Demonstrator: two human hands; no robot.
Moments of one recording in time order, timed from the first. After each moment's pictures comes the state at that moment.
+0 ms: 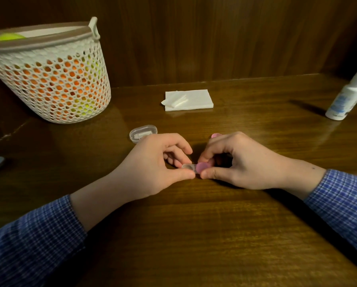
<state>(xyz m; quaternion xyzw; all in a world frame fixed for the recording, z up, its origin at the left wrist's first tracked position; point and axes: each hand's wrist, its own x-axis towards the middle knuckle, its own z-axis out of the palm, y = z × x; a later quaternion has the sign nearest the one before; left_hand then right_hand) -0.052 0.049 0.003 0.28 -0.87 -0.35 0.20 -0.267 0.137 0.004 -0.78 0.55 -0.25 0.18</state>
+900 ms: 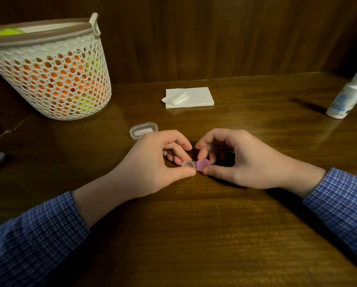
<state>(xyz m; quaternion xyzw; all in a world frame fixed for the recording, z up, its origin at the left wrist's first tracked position) -0.050 0.051 0.000 0.27 -0.87 -0.36 0.22 -0.268 0.143 0.000 -0.72 0.55 -0.32 0.26</state>
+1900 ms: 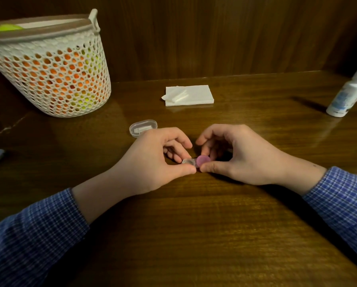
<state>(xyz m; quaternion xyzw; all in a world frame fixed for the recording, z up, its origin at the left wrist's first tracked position) -0.051 0.051 0.000 0.27 -0.87 -0.35 0.22 -0.264 0.141 0.002 -0.72 0.57 -0.33 0.22</state>
